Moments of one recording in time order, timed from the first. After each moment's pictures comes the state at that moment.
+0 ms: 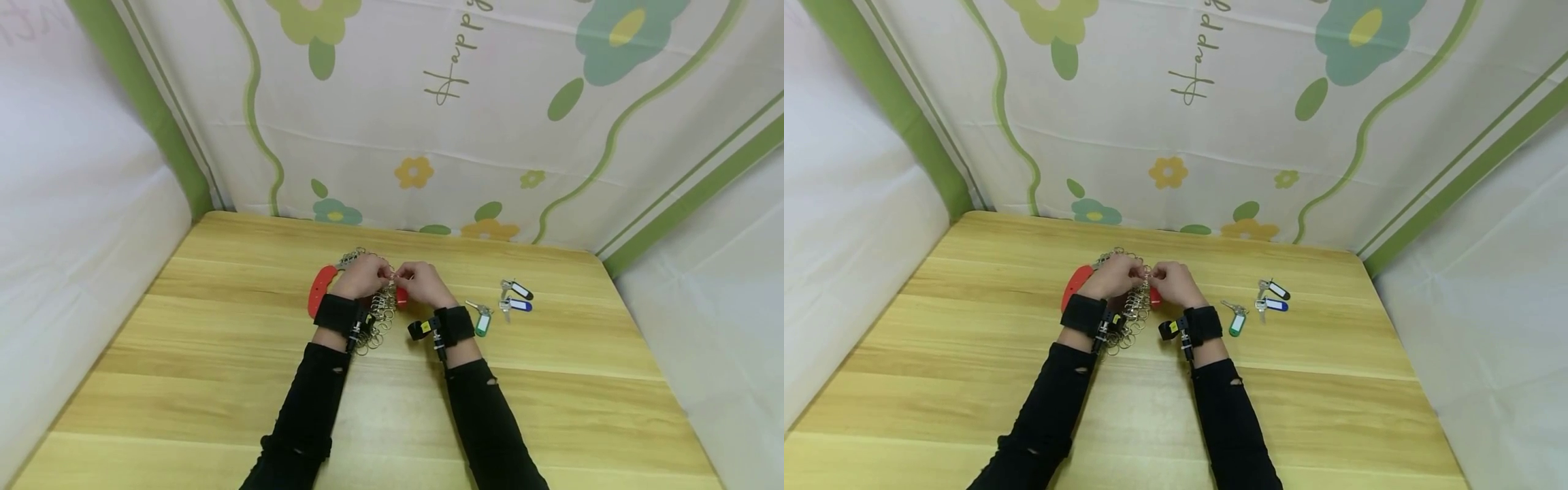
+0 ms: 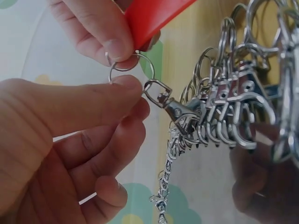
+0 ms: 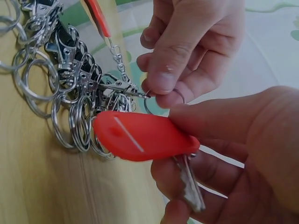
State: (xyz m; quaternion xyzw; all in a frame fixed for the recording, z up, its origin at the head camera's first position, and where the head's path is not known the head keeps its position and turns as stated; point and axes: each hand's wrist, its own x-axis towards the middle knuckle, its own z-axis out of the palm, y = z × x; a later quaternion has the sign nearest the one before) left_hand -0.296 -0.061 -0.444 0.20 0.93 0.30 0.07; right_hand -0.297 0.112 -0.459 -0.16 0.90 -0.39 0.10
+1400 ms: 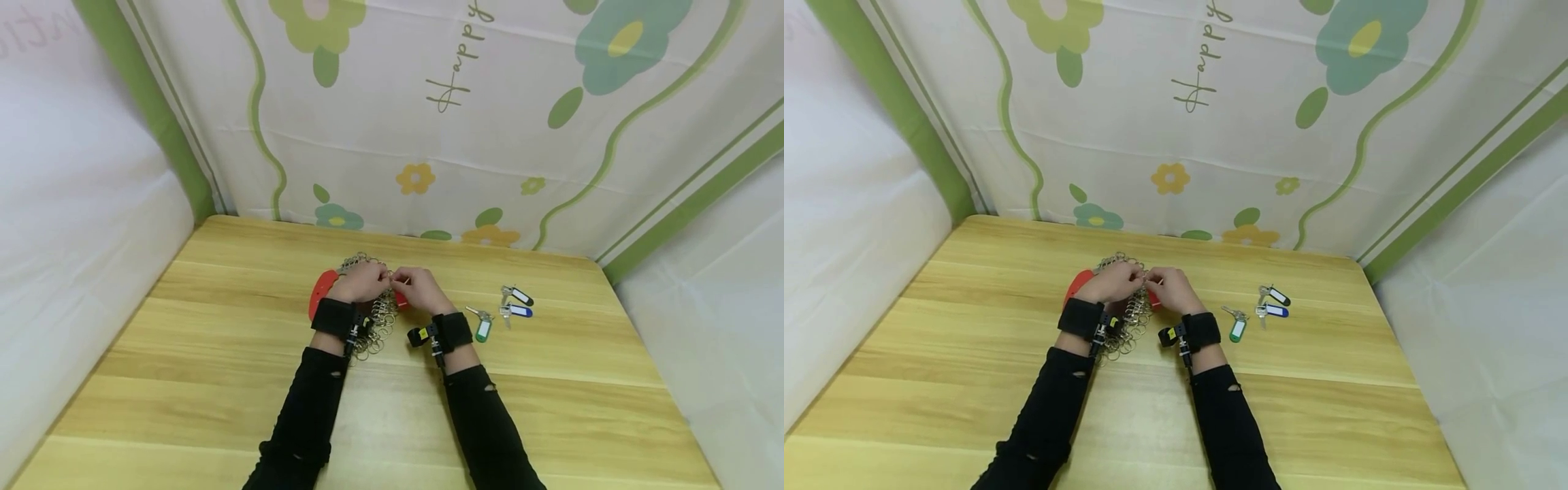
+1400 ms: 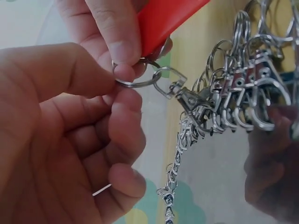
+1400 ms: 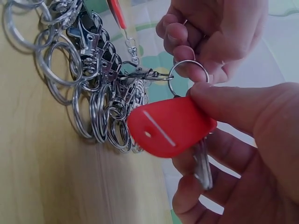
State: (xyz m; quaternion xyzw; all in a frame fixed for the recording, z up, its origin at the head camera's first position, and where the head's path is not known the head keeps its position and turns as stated) left_hand -0.294 -0.066 -0.440 0.21 0.92 0.30 0.12; right_hand -0.298 0.109 -0.464 -0.21 0.89 -0.39 0.07
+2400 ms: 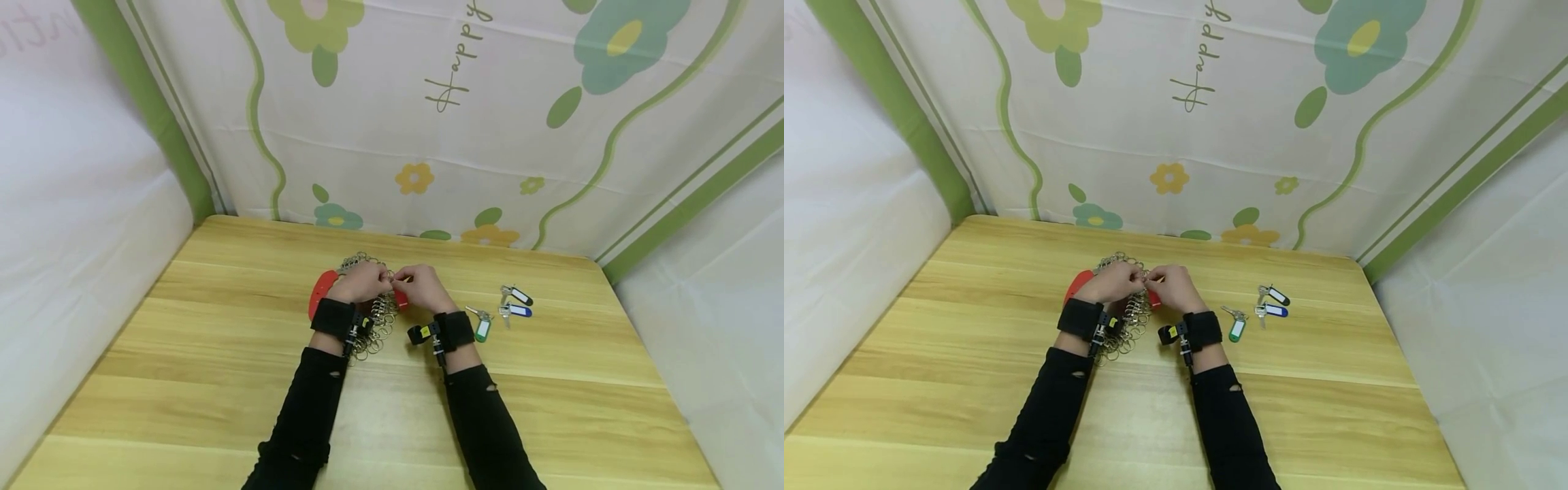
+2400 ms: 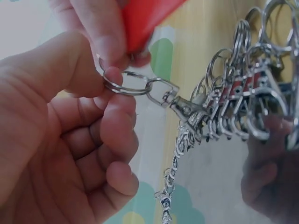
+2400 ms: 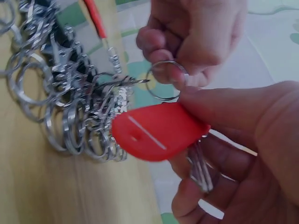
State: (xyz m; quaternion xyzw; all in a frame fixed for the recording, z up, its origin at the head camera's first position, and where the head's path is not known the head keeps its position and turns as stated) left_hand -0.295 -0.067 -0.442 0.21 0.92 0.30 0.12; right_hand -0.294 0.110 -0.455 -0.18 0.89 -0.41 0.07
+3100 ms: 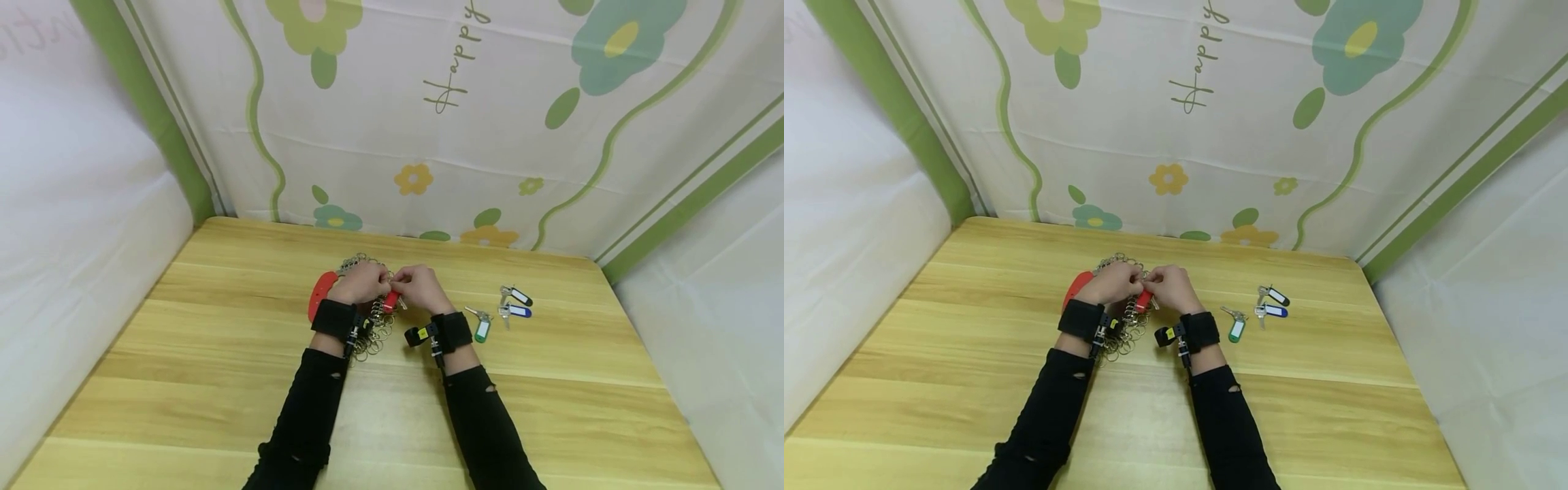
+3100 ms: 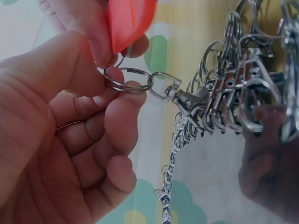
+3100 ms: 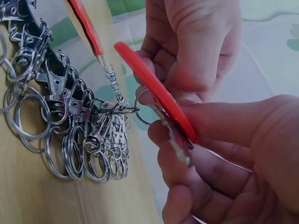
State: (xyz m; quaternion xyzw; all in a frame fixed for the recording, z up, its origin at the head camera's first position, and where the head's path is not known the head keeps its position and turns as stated) left_hand -0.293 -0.065 -0.440 0.21 0.93 0.29 0.10; right_hand -0.291 0.106 -0.455 -0.14 0.89 -0.43 0.07
